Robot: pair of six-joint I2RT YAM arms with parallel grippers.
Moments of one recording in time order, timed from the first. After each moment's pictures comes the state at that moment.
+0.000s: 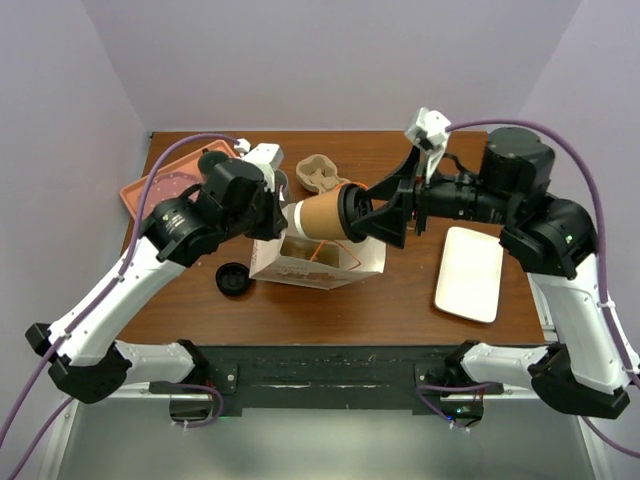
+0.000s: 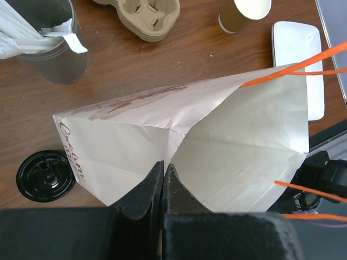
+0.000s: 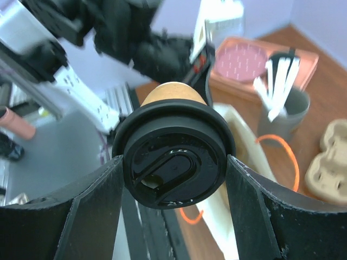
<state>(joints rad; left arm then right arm) -0.78 1.25 1.59 -1.02 -0.16 -0.50 0.65 1.19 1.90 -0.88 -0.58 0.10</state>
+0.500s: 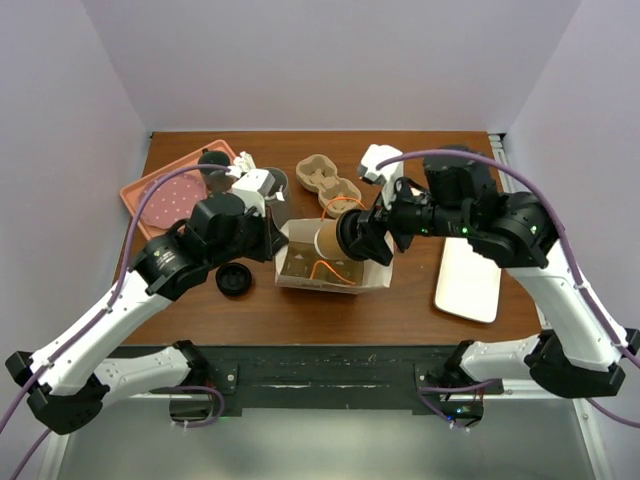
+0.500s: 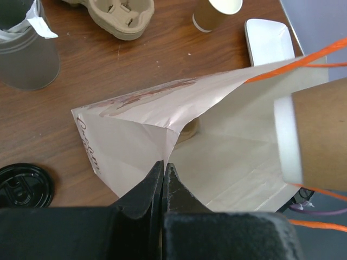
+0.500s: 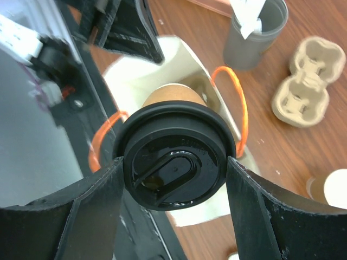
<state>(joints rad) -0.78 1.02 1.24 -0.76 -0.08 -0.49 0.82 1.27 1.89 -1.16 -0.22 -0.10</state>
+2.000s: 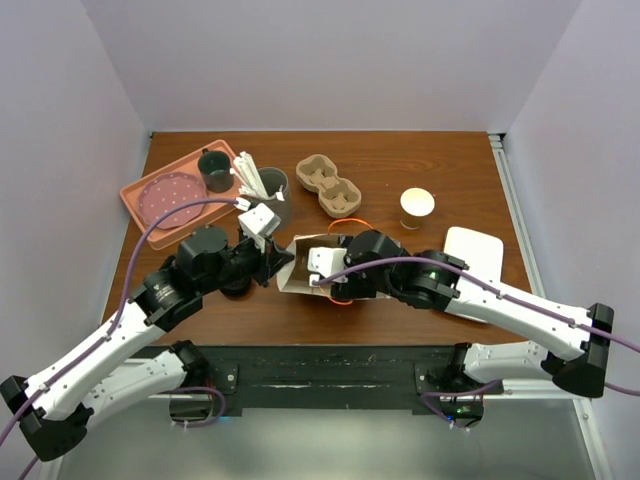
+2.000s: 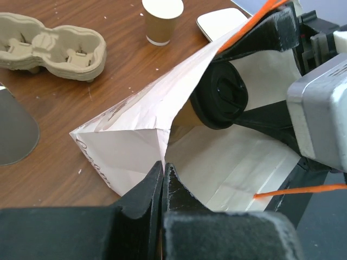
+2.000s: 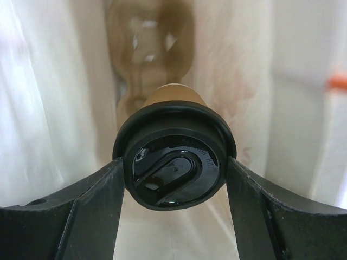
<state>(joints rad) -0.78 0.80 0.87 -0.38 0.14 -0.17 1.10 1.18 1.14 -0.73 0.30 -0.59</state>
